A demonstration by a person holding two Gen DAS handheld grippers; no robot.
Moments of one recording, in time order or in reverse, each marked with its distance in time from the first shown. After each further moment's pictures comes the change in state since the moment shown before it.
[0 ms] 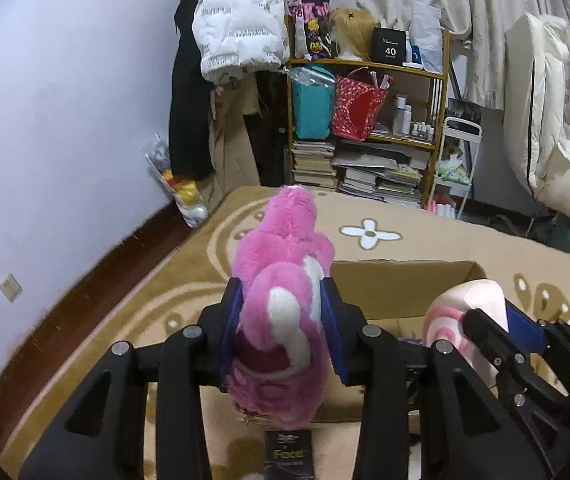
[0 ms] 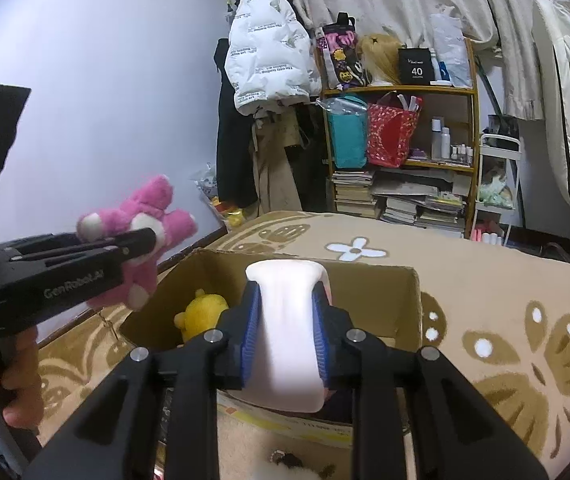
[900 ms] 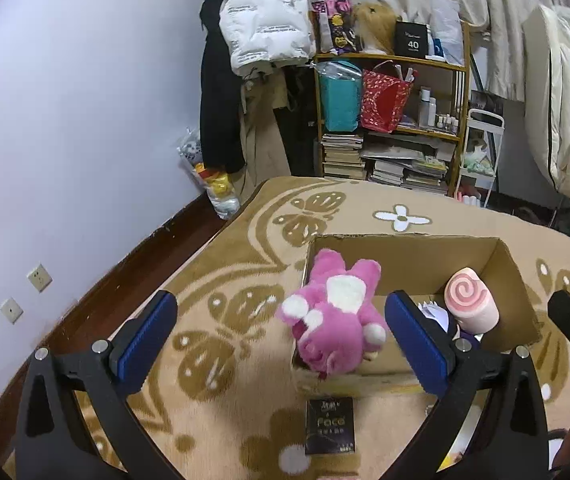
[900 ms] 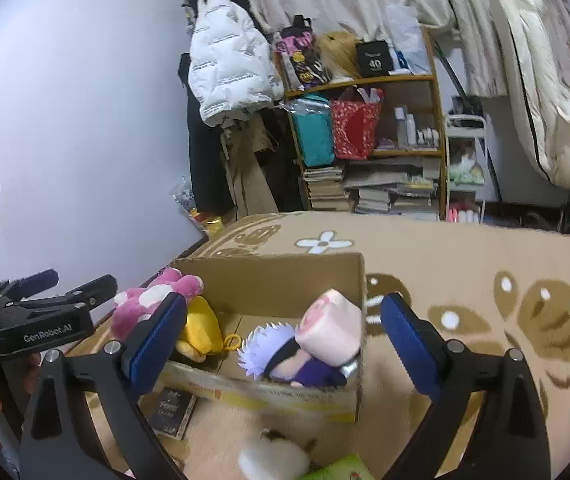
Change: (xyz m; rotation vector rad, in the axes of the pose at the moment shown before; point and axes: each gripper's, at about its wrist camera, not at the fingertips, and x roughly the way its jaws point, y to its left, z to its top) left arm -0.032 0.020 -0.019 0.004 0.015 0.121; right arm -0.041 -0.031 -0.003 0.134 -0.003 -0.063
